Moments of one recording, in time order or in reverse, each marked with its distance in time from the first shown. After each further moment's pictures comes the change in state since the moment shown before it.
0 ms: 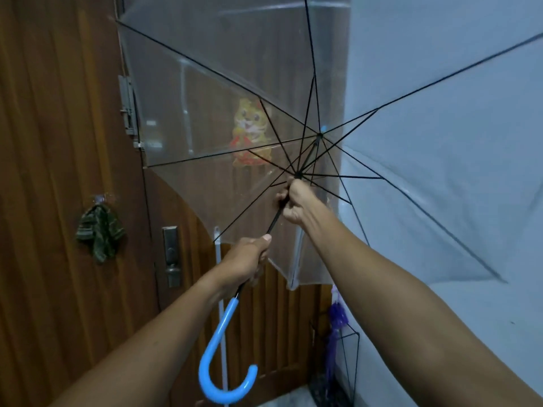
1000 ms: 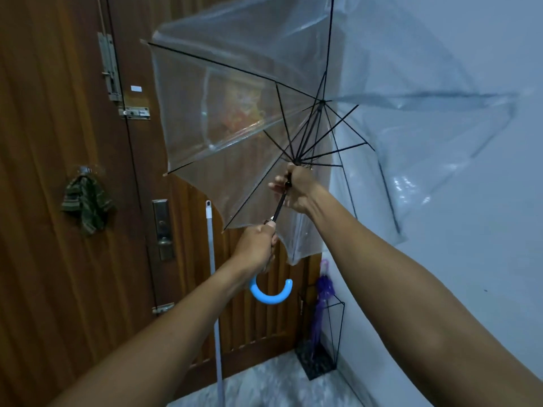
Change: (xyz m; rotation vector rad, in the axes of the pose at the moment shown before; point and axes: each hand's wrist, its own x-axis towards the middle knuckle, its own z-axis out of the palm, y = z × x) left_hand -0.014 -0.021 0.045 -0.130 0.098 -0.036; right_hand -0.029 0.014 -0.037 -0.339 -0.020 0.014
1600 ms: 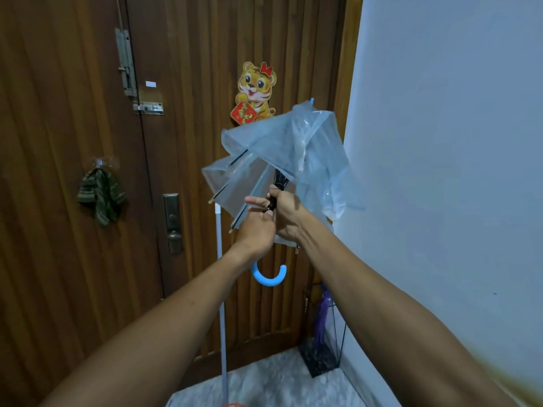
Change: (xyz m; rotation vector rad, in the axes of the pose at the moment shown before) left_hand 0.014 0.005 -0.019 0.325 0.145 0.090; right_hand -0.029 0.059 0.033 0.005 -0.180 0.126
